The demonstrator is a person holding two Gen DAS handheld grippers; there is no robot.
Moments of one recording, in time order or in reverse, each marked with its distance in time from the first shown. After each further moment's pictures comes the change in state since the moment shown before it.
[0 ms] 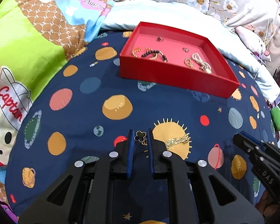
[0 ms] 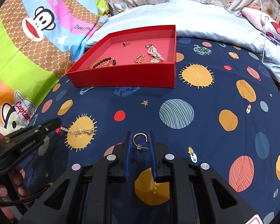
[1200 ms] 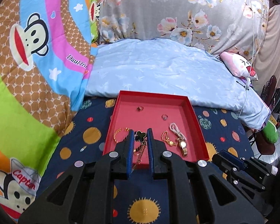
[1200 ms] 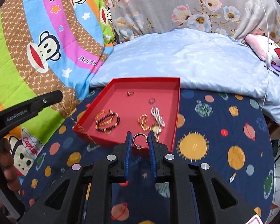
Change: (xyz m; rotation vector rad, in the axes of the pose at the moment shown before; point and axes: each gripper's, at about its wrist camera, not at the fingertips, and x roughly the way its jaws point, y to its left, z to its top) left arm -0.050 -0.043 0.127 0.091 -0.241 -0.053; right arm -0.032 -0.001 0.103 -0.049 -0.185 0.016
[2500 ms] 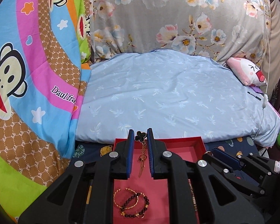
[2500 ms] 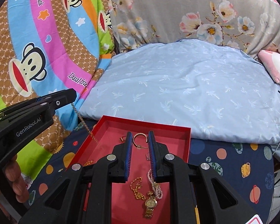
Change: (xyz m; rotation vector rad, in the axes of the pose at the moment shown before) left arm 0.093 -0.013 0.106 0.072 -0.064 0.042; right arm 0.092 -0.005 0.118 -0.043 -0.027 0.005
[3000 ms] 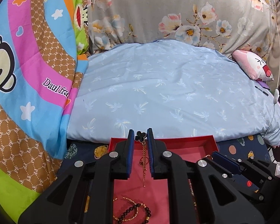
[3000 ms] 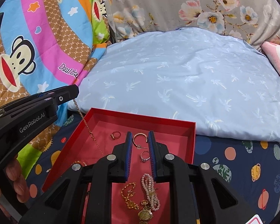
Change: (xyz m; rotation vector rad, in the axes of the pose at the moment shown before) left arm 0.057 -0.001 -0.007 0.001 0.058 0.015; right arm 0.051 -0.013 -0.006 0.015 0.070 -0.004
